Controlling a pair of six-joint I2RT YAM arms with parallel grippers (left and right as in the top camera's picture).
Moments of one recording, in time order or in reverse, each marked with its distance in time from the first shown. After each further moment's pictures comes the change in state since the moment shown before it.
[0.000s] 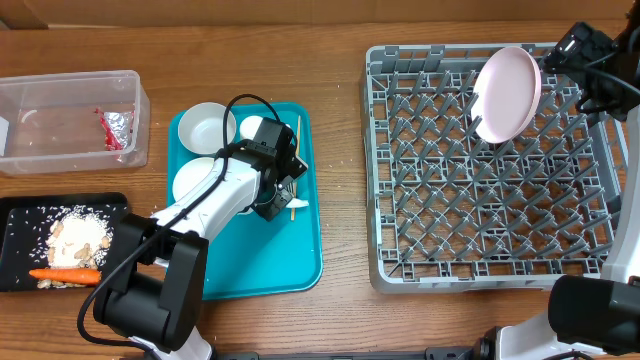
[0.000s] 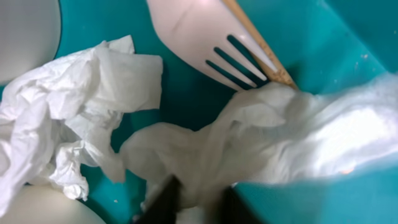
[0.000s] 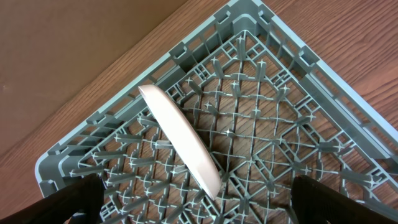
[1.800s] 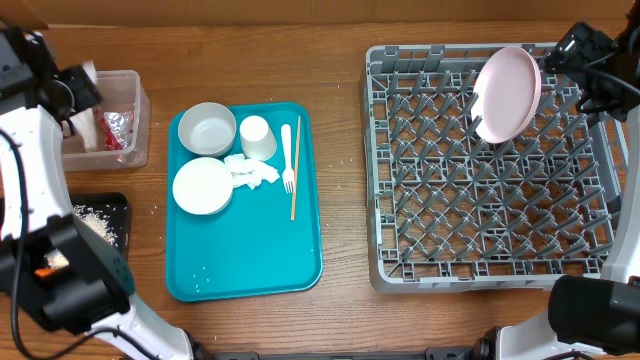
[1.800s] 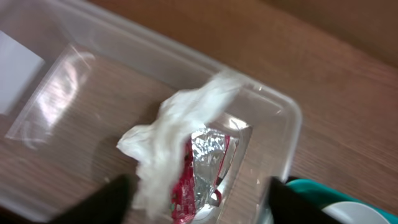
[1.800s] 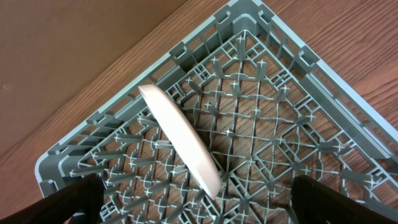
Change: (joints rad) left arm 0.810 0.129 0.618 0.034 0.154 -0.493; right arm 0.000 0.000 0.000 0.000 0.000 0.000
